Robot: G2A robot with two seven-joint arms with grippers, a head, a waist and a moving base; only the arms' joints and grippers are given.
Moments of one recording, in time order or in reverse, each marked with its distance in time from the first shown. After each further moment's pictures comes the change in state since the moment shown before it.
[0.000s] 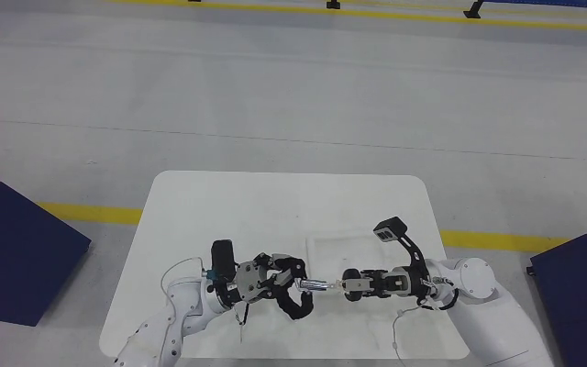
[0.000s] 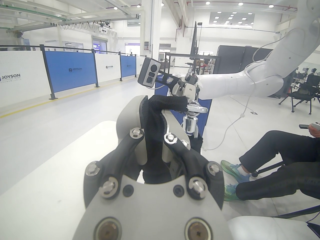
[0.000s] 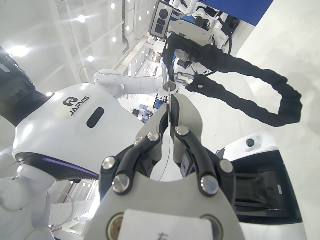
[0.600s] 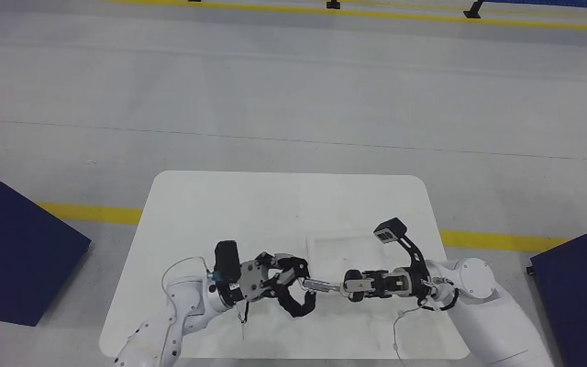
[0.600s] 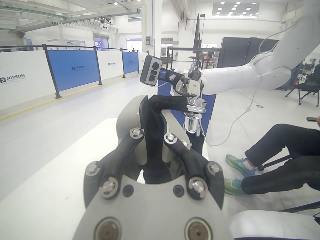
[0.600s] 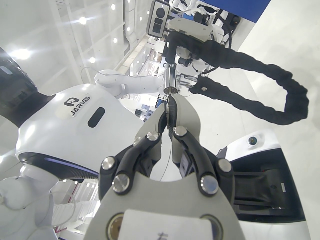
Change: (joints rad) left arm 0.001 0.004 0.002 -0.023 0.063 0.059 -0.019; right arm 0.001 0.001 -0.005 0.037 0.034 0.026 0.016
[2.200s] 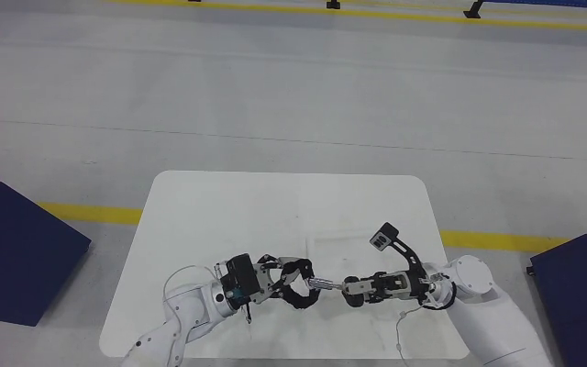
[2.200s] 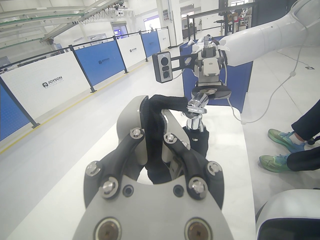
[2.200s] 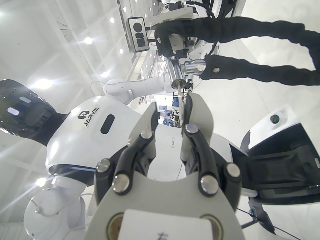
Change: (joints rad) left arm 0.049 0.018 0.003 -0.080 0.174 0.221 -0.042; right arm 0.006 -0.008 -0.005 0.051 -0.012 0.182 0.049
